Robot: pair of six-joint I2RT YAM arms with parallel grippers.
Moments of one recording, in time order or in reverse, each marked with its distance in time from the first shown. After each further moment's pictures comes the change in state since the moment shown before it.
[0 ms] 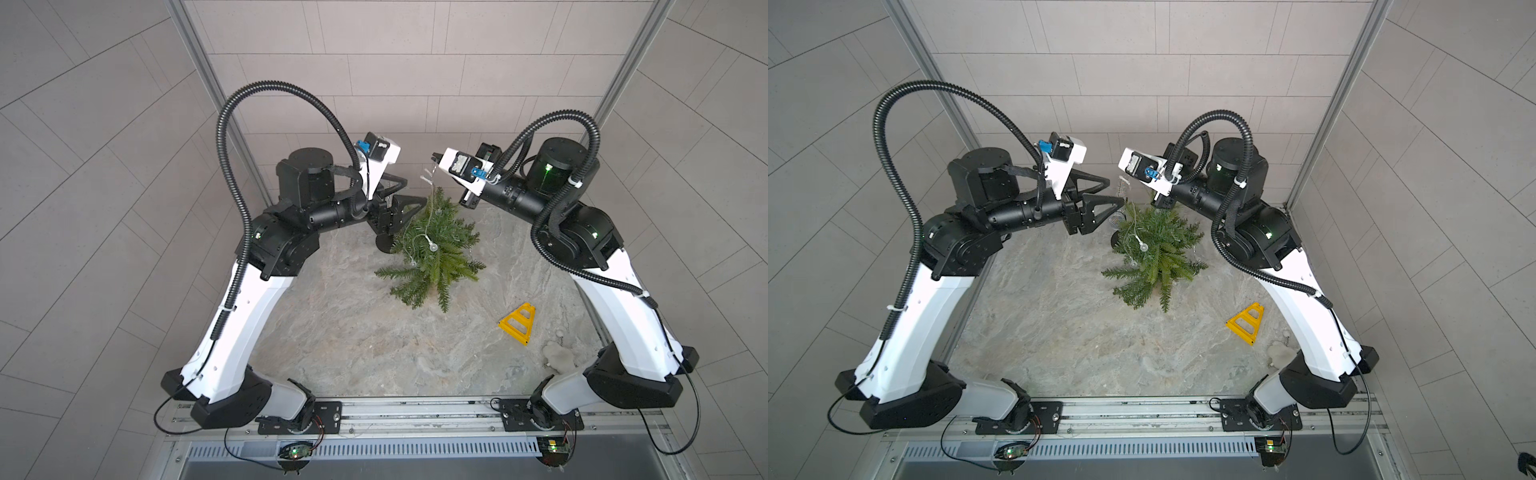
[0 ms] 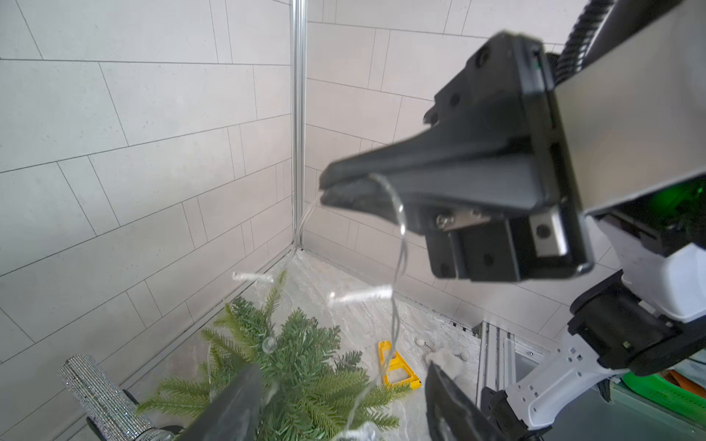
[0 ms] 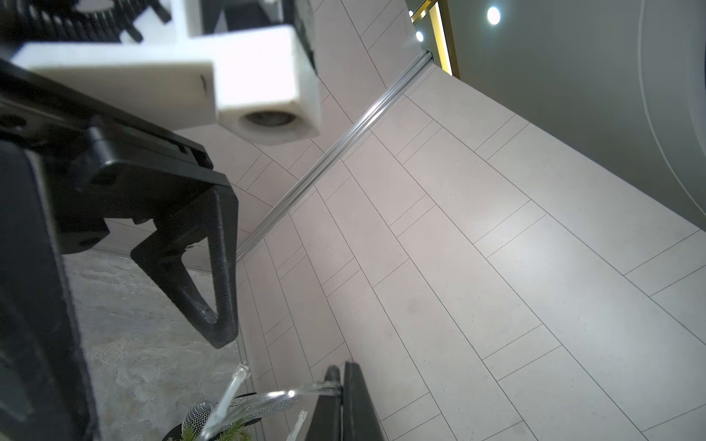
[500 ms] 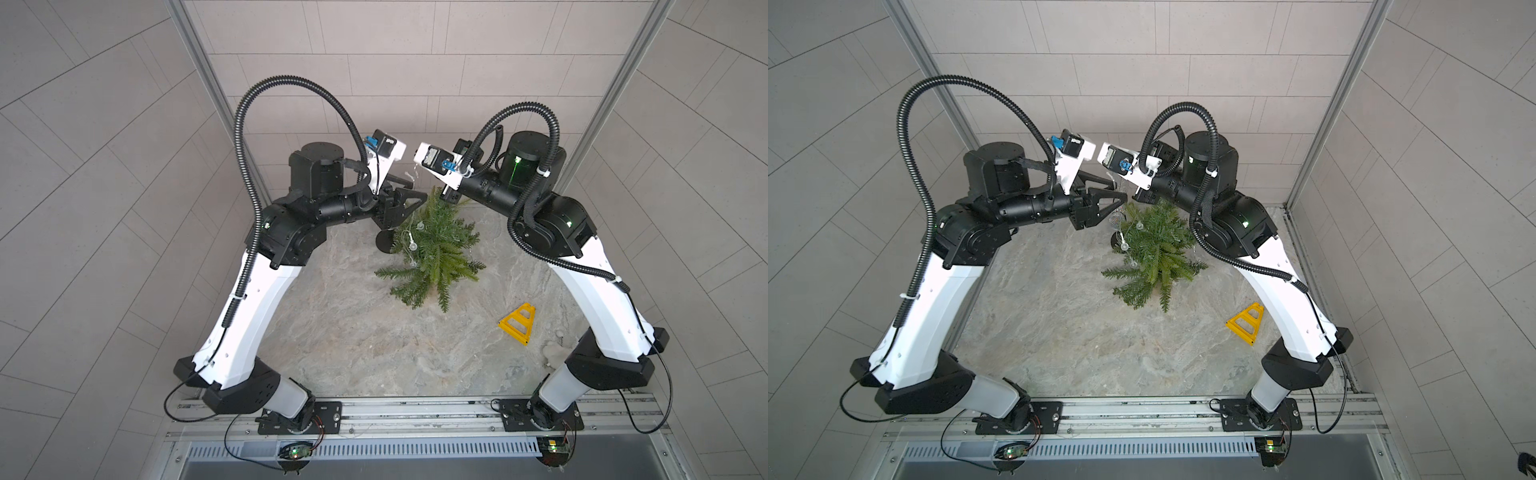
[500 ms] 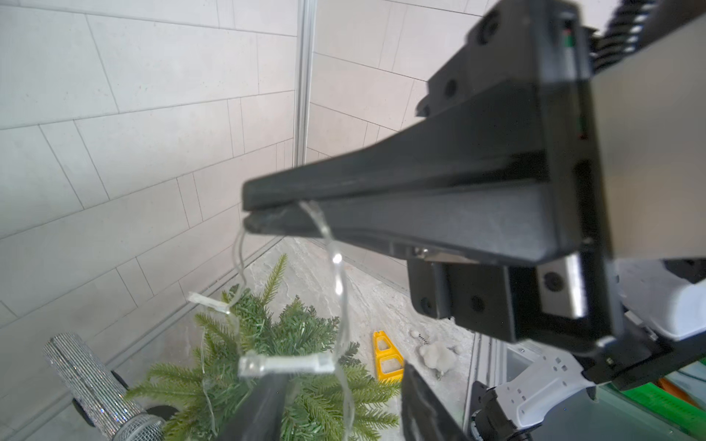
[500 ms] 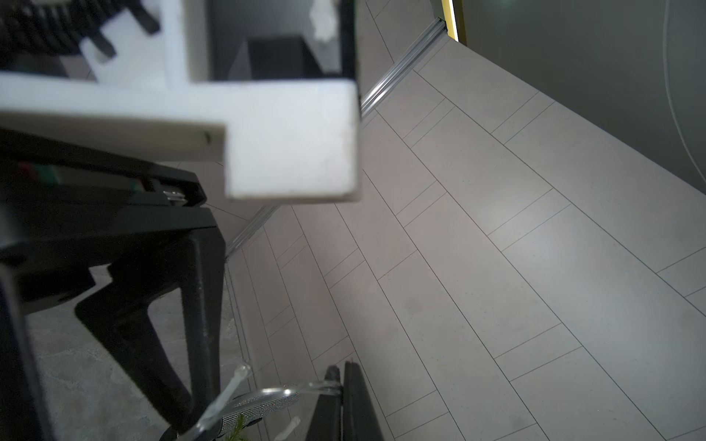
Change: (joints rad) left arm 0.000 0.053 0.053 -0.079 -0.018 -0.031; right arm 0.042 0.117 0.145 -0.052 0.081 -0.009
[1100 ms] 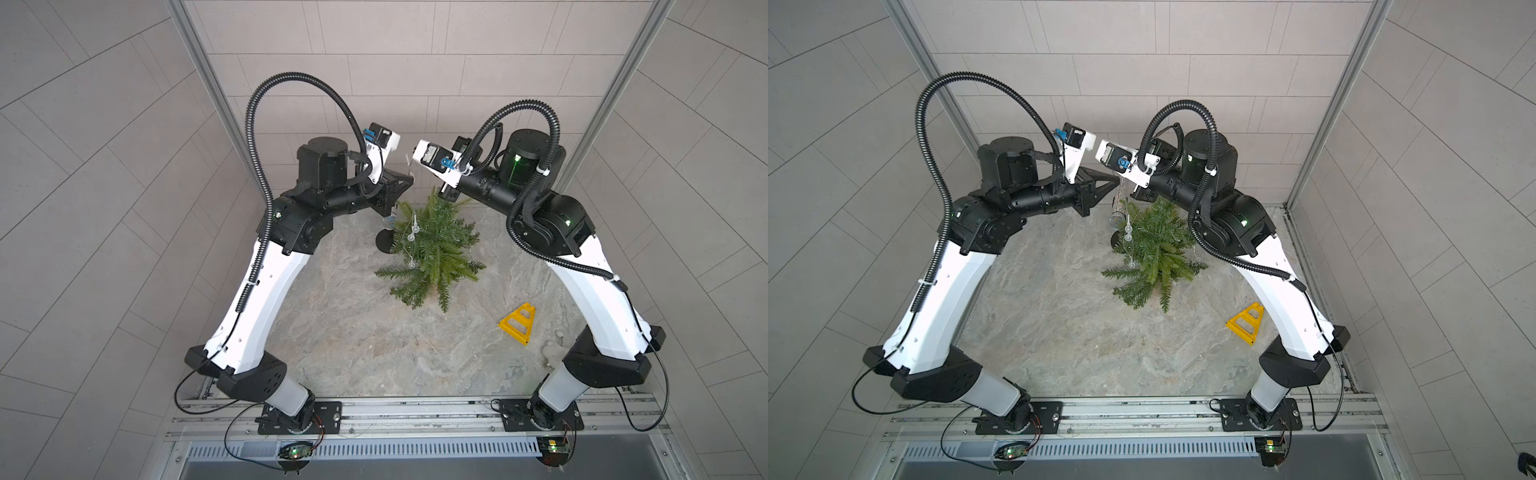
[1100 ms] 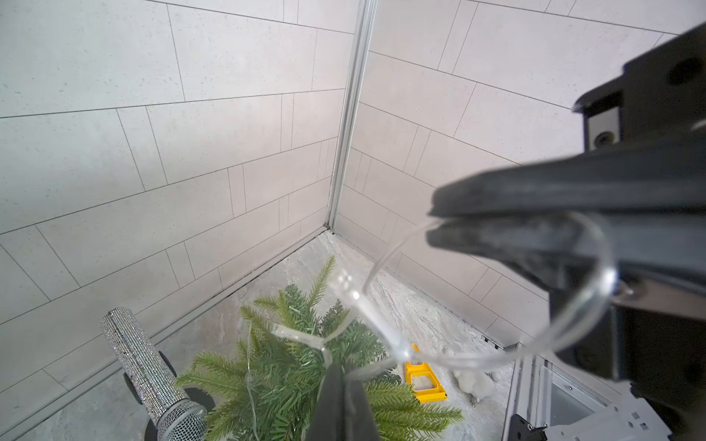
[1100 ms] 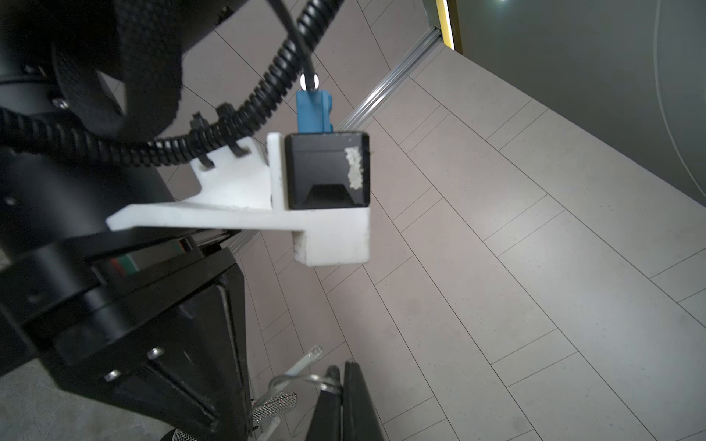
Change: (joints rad) left arm 0.048 0.054 0.003 0.058 -0.069 -0.019; right arm 0.005 0.019 0.022 0.003 0.000 0.000
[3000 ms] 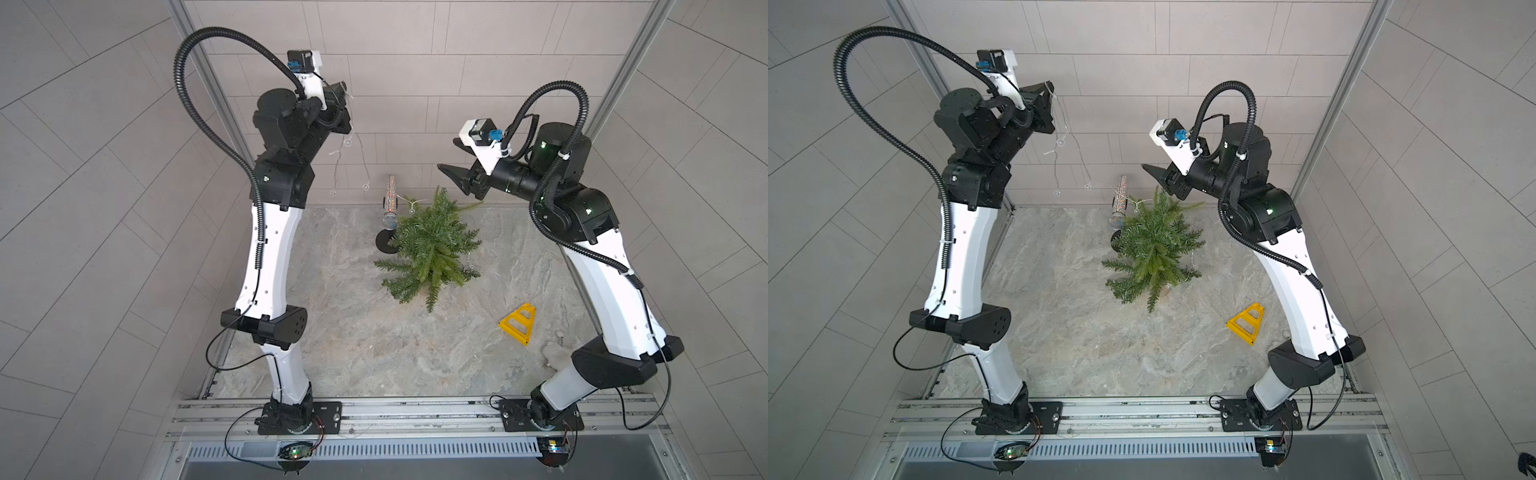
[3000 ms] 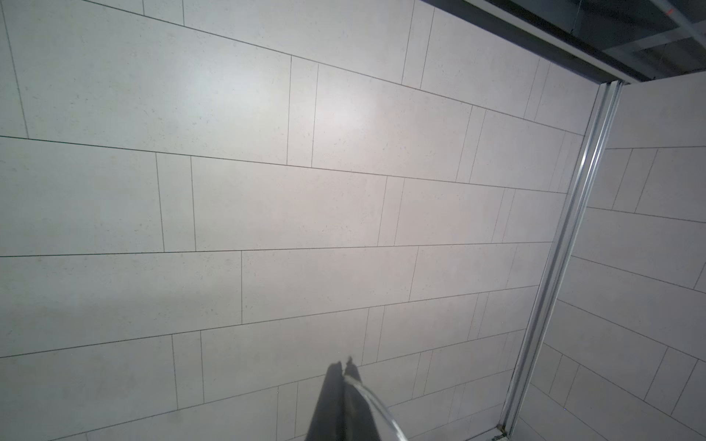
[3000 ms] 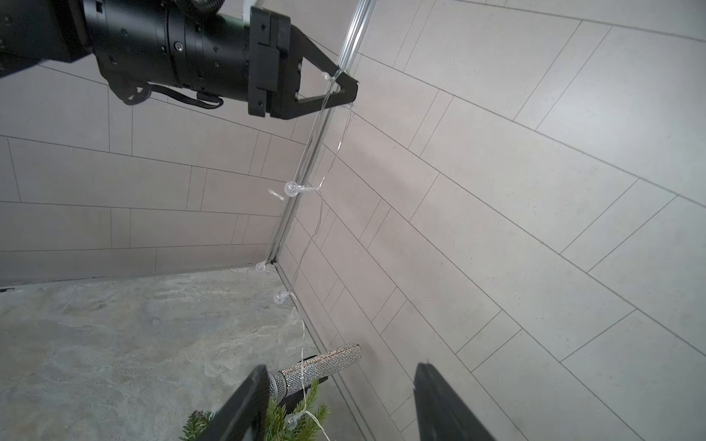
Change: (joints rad) left arm 0.301 0.343 0.462 0.366 -0.285 -0.062; right arm -0.300 -0.047 -0.097 -0.053 -0.312 0.391
